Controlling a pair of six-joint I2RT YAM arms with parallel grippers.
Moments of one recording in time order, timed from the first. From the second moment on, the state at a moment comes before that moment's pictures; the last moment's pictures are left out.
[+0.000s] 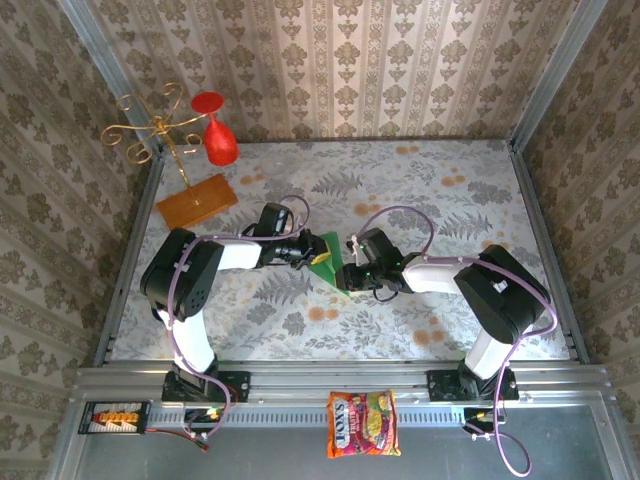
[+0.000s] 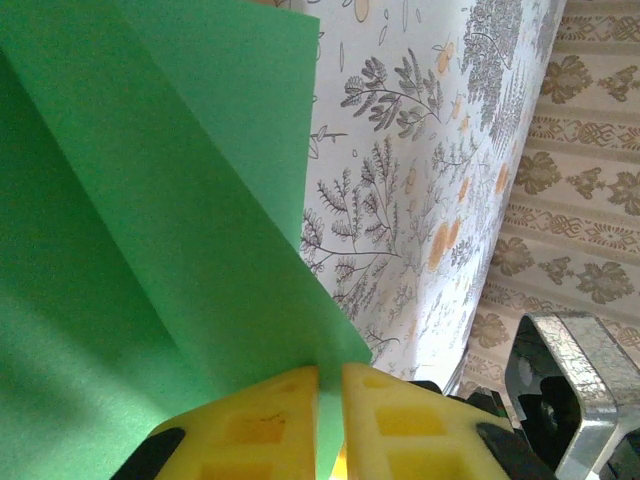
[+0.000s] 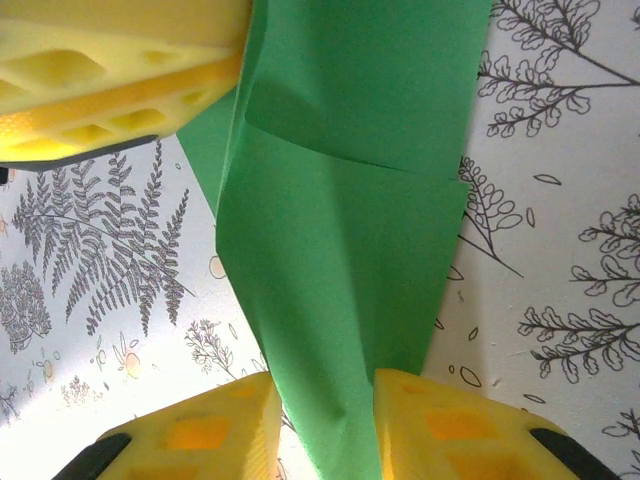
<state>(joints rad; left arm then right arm) -0.52 1.85 0.88 0.19 0.74 -1.01 0.63 1.70 0.76 0.03 -0.32 0.55</state>
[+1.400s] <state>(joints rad) -0.51 1.80 0.92 0.13 0.73 -1.00 0.63 1.72 0.75 0.06 -0.31 0.59</state>
